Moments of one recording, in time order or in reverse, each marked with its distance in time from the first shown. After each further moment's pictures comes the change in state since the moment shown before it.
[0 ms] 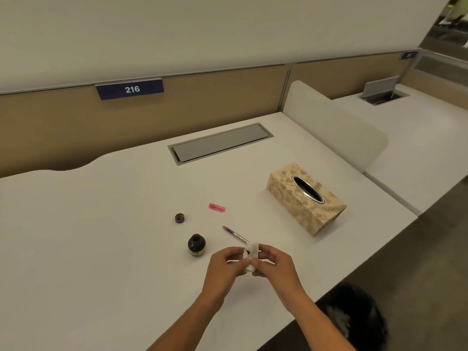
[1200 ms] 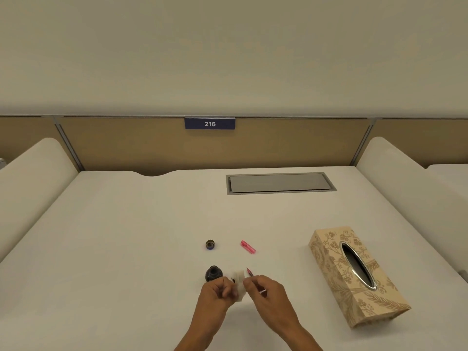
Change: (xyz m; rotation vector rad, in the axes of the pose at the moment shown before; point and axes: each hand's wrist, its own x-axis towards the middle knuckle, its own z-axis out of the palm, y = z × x) left_hand 0.014 0.006 0.000 0.019 0.457 0.183; right_hand 0.084 -0.020 0.009 -0.574 -0.444 -0.362
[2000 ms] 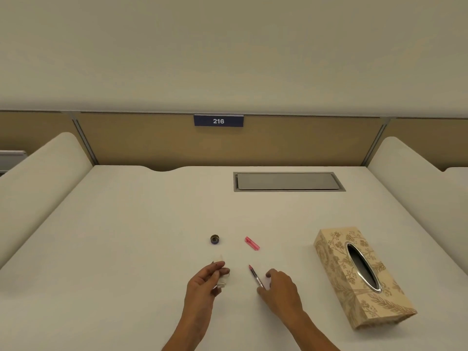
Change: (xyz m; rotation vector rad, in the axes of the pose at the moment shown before) left_hand -0.008 -0.001 -0.009 -0.542 0.175 -0.140; right_hand 0.034 0.044 -0.008 -0.579 -0.025 0.179
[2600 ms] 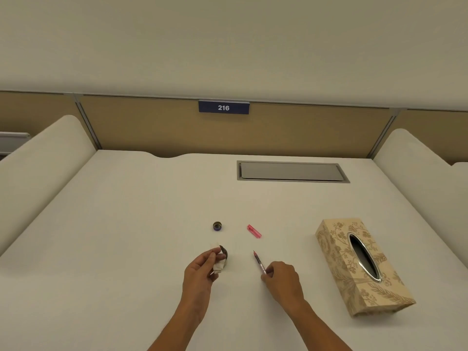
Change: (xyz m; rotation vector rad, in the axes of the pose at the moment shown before) left_hand 0.004 -0.003 -0.008 -0.058 0.074 -0.005; right_hand -0.003 0.001 0.000 0.044 0.012 0.052
